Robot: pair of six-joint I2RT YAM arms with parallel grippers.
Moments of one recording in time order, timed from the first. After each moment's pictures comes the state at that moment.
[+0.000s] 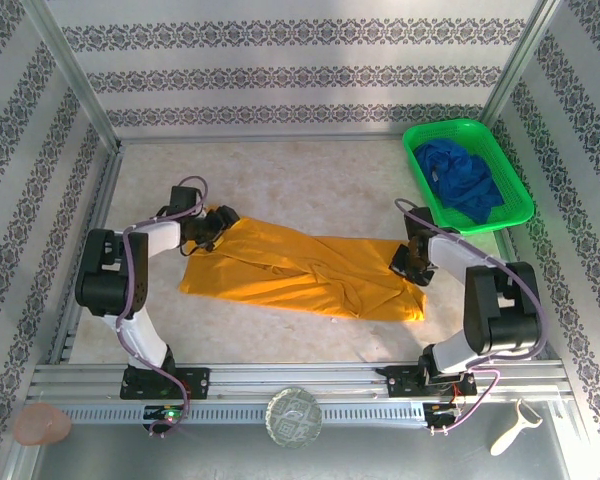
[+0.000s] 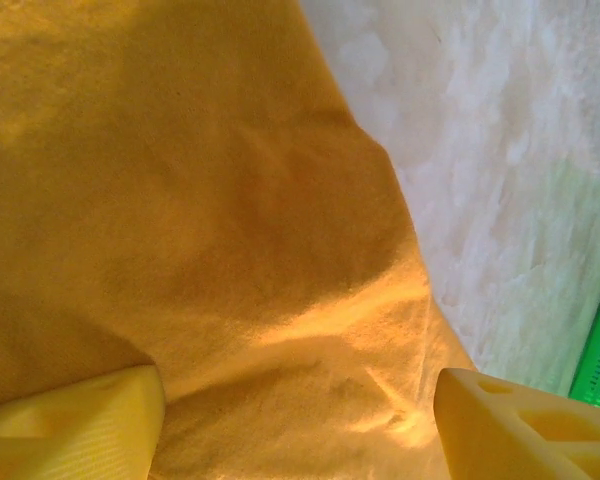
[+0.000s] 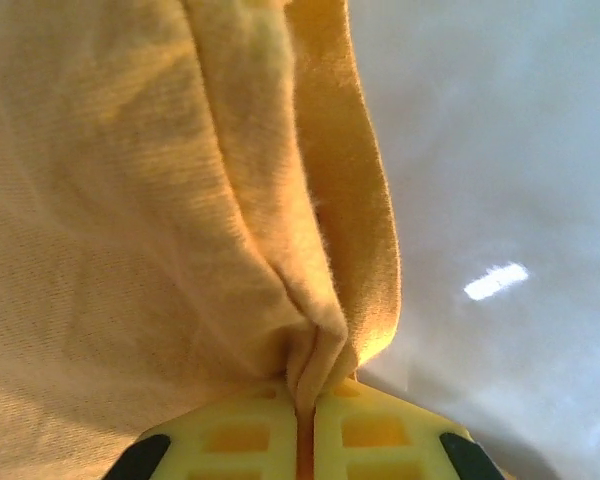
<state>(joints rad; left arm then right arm) -0.03 1.77 0.91 -0.09 0.47 -0.83 0.07 1.53 0.79 -0.63 -0.04 0.65</state>
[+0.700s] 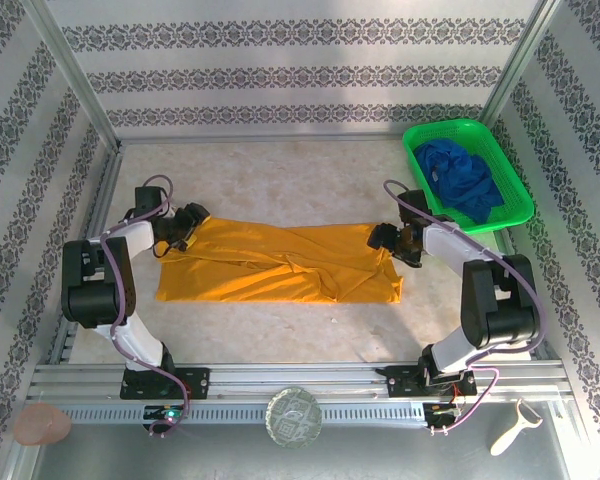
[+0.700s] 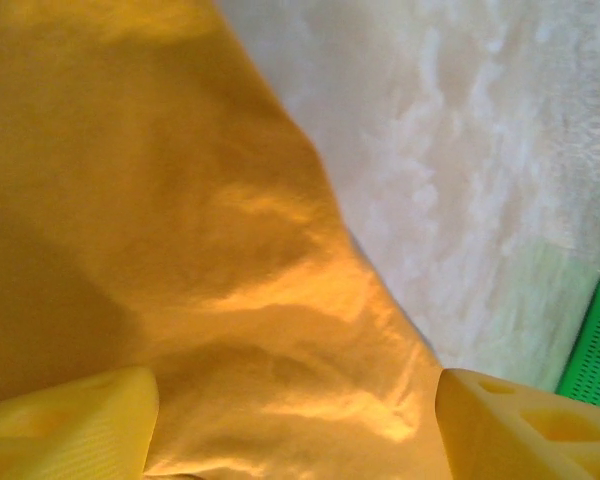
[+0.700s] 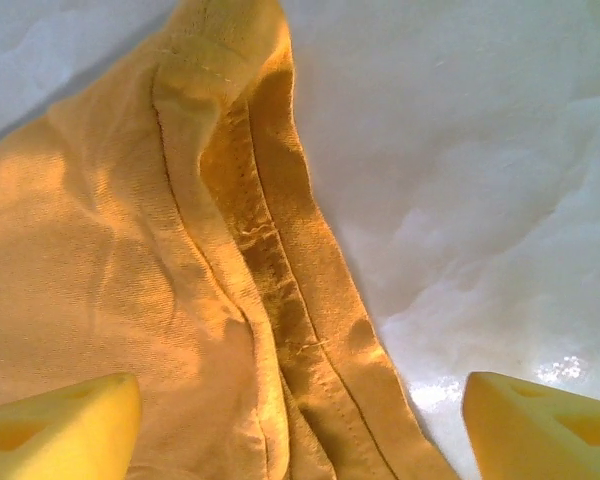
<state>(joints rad) 0.16 1.70 0.92 -0.19 0.53 -0.77 0.12 1.57 0.89 -0.53 -0.13 0.56</state>
